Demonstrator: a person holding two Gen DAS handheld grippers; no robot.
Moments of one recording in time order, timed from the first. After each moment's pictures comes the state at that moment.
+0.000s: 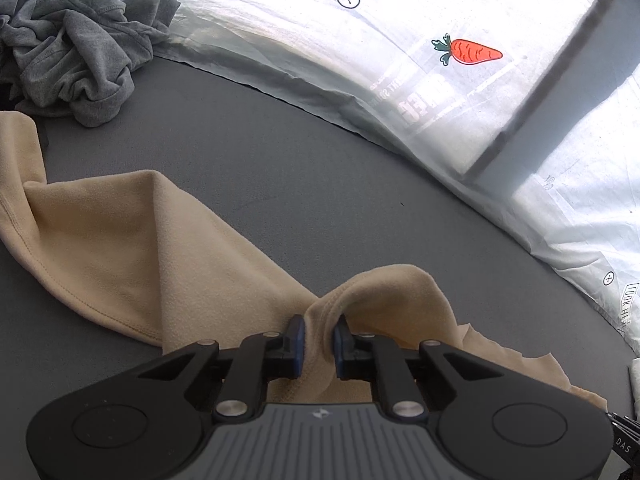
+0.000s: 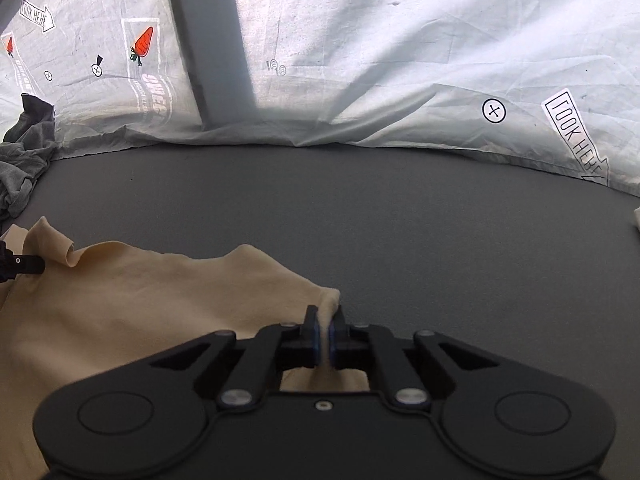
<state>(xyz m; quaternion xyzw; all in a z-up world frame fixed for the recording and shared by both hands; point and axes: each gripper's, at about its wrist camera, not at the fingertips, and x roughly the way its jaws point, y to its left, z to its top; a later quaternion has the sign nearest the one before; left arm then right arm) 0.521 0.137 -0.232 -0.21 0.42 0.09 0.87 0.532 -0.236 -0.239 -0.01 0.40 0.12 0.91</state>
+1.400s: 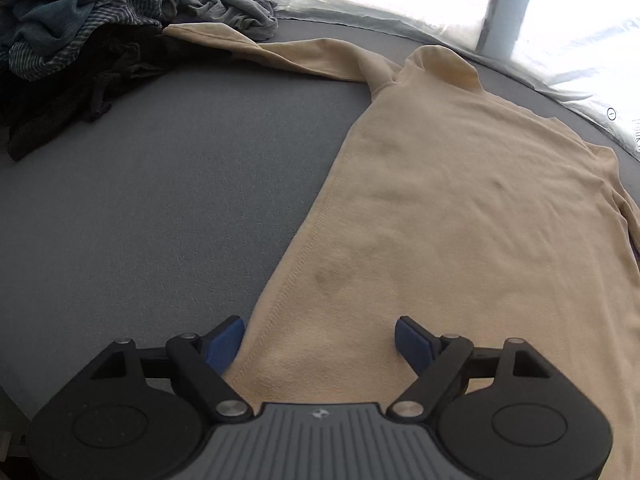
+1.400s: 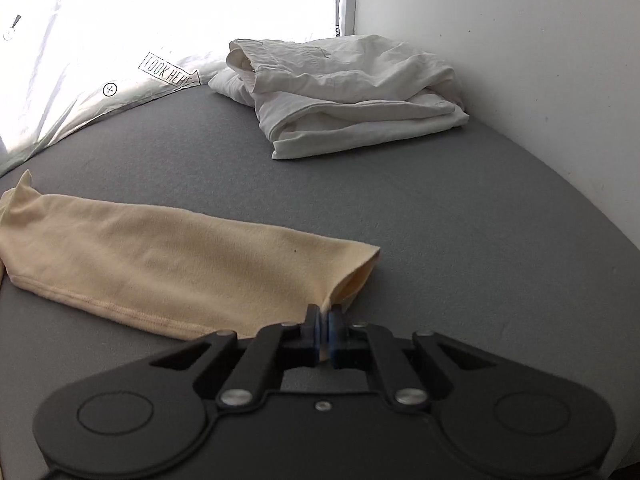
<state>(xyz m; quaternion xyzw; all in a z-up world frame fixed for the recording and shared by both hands) 0.194 0.088 -0.237 -0.10 0.47 0.17 0.86 0.227 -0.471 -0.260 0.10 0.39 -0.23 0.89</state>
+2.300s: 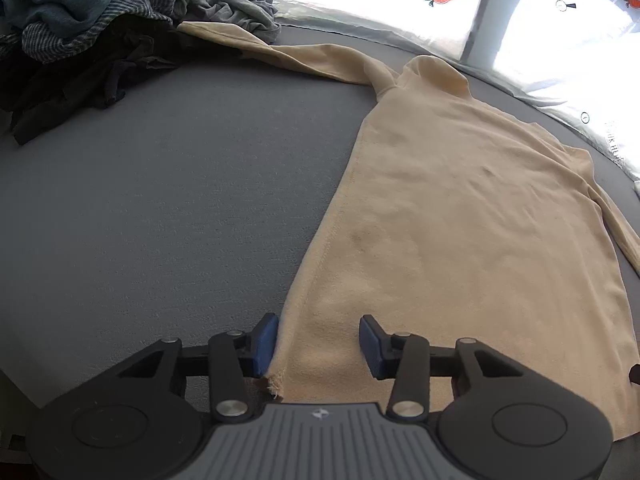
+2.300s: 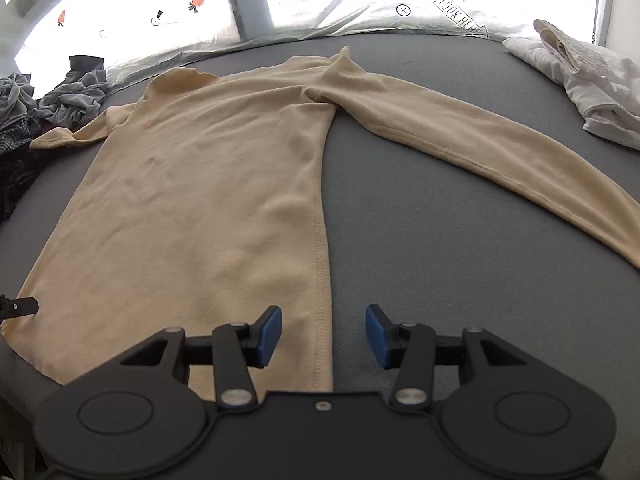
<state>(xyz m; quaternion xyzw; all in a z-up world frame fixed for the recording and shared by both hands) 0.146 0.112 -0.236 -0.12 0.45 0.13 0.87 0.190 -0.258 -0.242 0.02 0.46 0.08 0.88</state>
